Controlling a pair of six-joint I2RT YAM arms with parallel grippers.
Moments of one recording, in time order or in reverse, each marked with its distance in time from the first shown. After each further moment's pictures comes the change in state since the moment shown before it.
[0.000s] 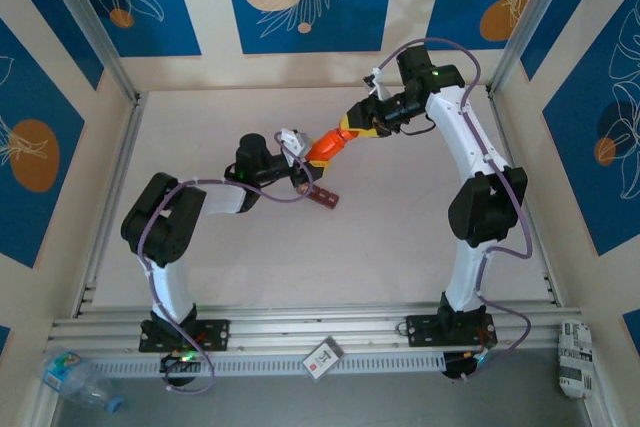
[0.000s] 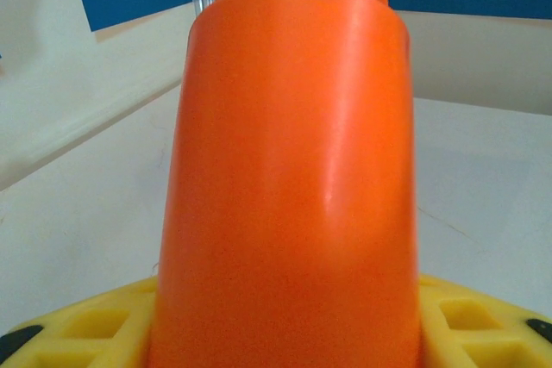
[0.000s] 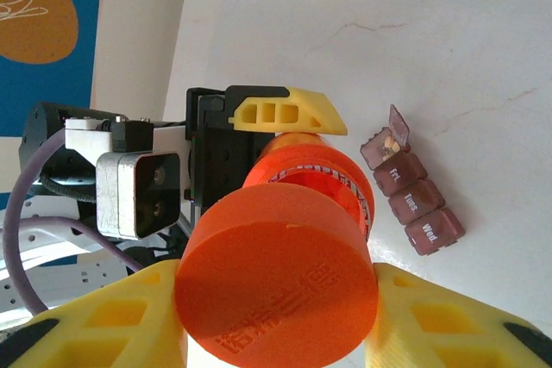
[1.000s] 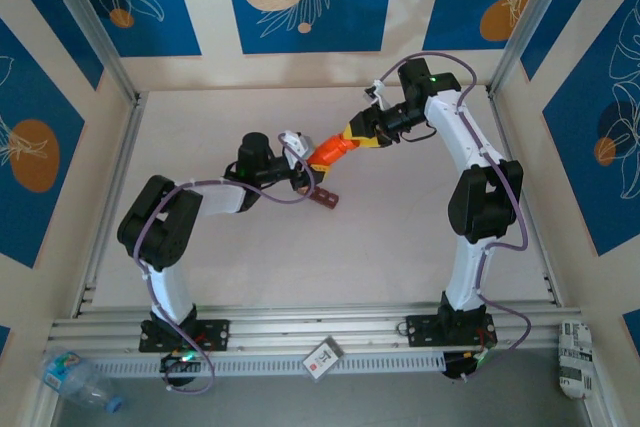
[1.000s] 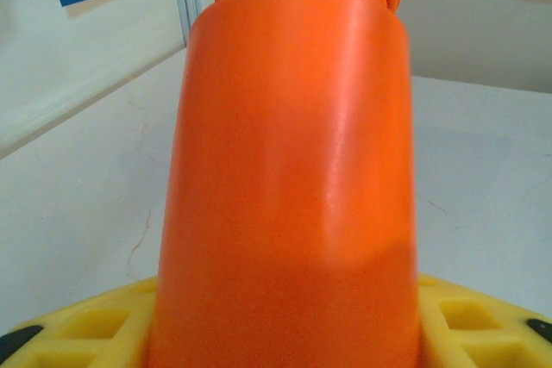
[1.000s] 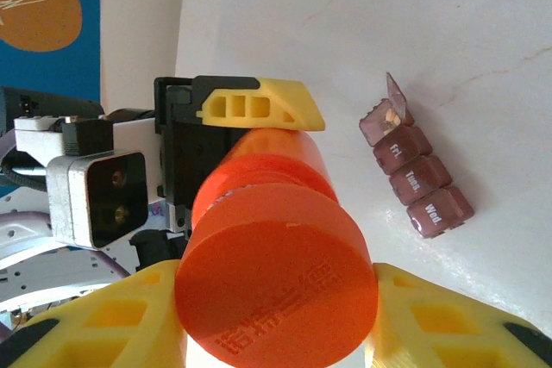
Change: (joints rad) left arm -0.015 -0.037 0.011 -0.132 0.013 0.053; right arm -0.023 0.032 -0.092 0.004 -0.083 -0.047
